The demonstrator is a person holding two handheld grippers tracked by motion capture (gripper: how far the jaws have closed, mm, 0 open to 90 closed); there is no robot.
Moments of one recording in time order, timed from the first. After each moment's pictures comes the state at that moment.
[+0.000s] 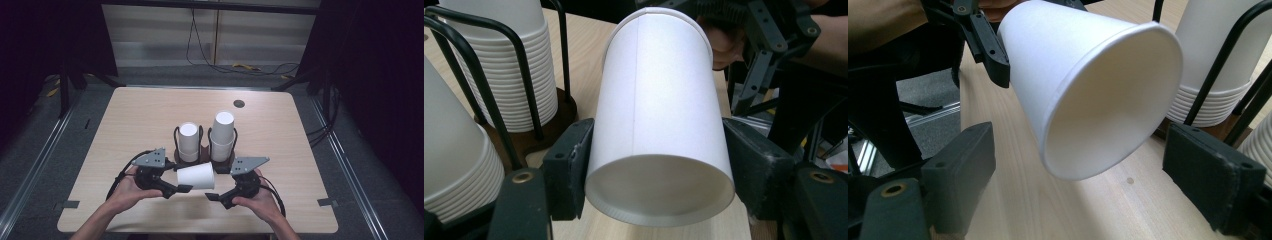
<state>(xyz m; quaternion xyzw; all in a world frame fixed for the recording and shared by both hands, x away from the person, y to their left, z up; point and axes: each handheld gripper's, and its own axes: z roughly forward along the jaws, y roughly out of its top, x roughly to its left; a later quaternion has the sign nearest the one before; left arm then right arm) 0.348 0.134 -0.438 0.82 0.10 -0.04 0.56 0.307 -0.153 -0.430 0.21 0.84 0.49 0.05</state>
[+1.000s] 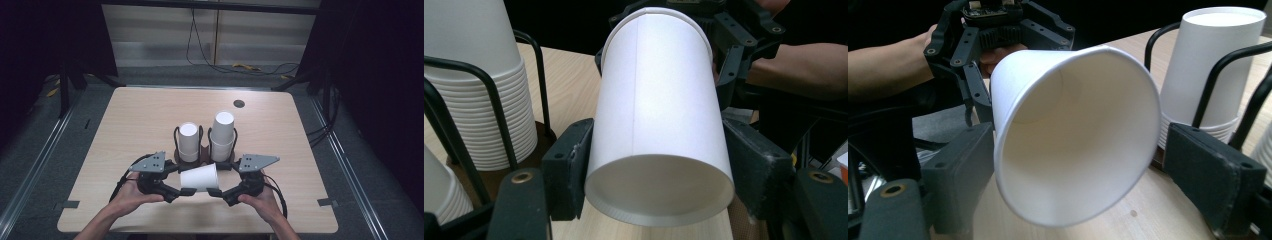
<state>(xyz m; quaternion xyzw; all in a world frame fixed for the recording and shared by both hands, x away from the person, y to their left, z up) 0.338 0.129 -0.438 0.79 0.07 -0.04 0.60 0.307 -0.163 -0.423 0.21 0.80 0.56 0.05</state>
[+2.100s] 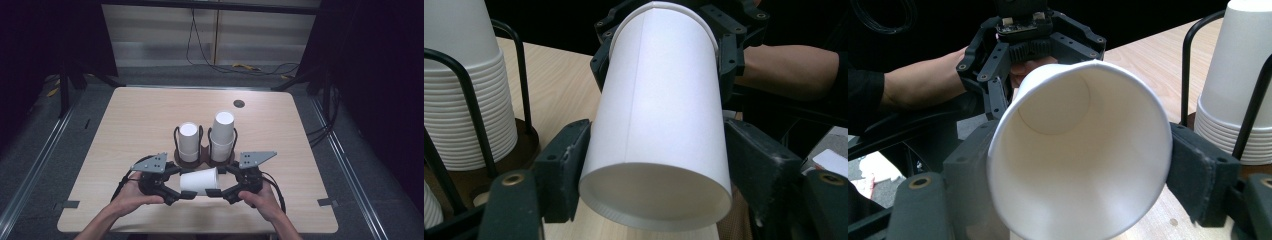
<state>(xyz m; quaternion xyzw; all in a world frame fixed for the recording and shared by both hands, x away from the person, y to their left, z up) 0.339 0.126 -0.444 0.79 0.06 -0.07 0.60 0.315 -0.162 -0.425 0.20 0.79 0.58 -0.03</state>
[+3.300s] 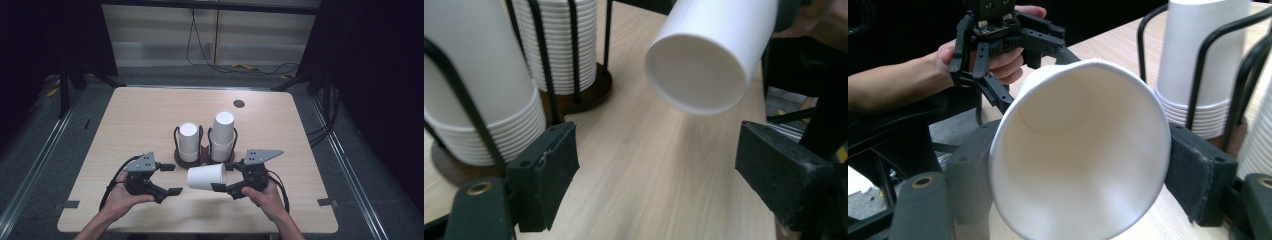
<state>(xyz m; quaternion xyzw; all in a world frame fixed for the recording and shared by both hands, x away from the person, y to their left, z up) 0.340 0.159 -0.451 0.83 0.17 0.01 0.53 0.316 -0.176 -0.421 0.25 0.80 0.55 0.00</state>
